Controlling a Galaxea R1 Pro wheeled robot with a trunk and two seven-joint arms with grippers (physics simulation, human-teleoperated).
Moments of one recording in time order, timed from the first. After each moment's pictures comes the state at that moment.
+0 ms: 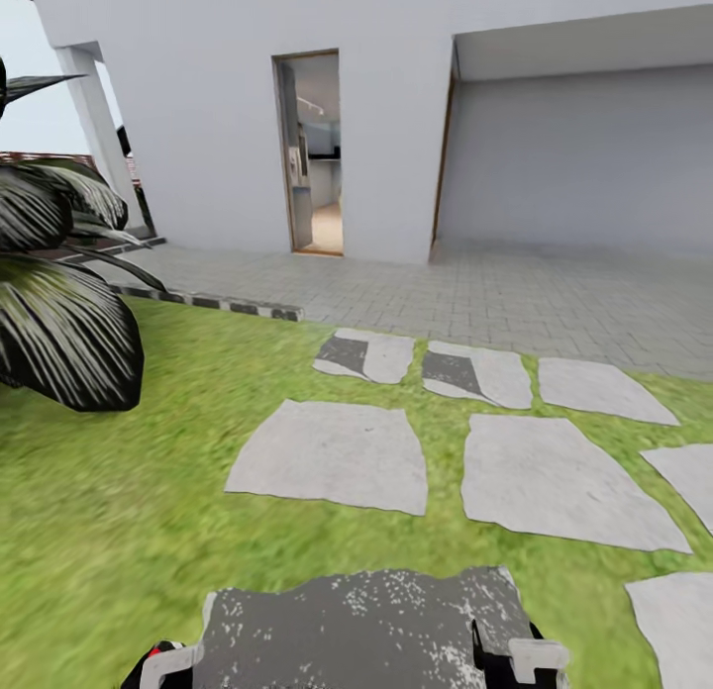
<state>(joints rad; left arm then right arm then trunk) -0.19 0.07 0.06 -0.44 0.04 -0.48 0.14 -0.13 0.02 -0.06 -0.59 0.17 -0.59 -0.19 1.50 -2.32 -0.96</state>
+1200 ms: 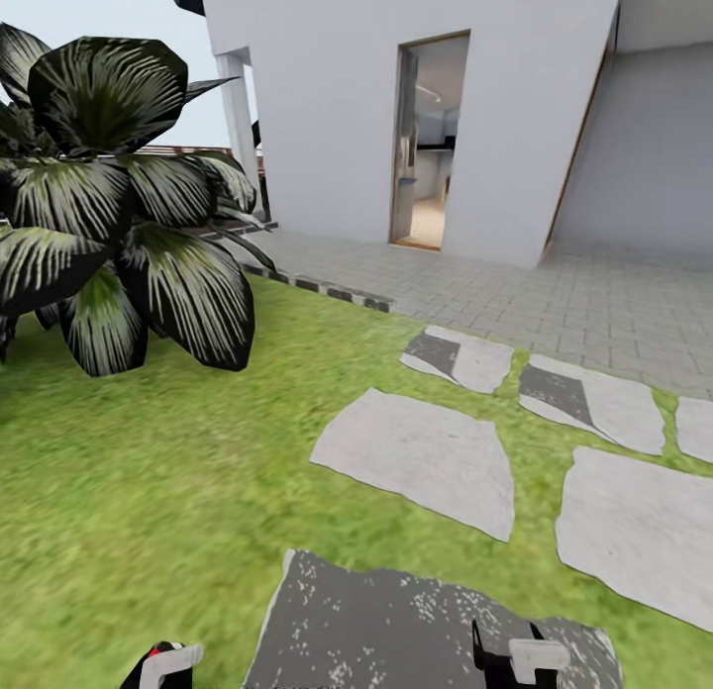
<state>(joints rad) -0.19 0.07 0.06 -0.44 0.05 -0.48 0.14 -0.13 0.02 -0.06 -0.58 0.17 -0.59 -0.19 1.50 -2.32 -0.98</state>
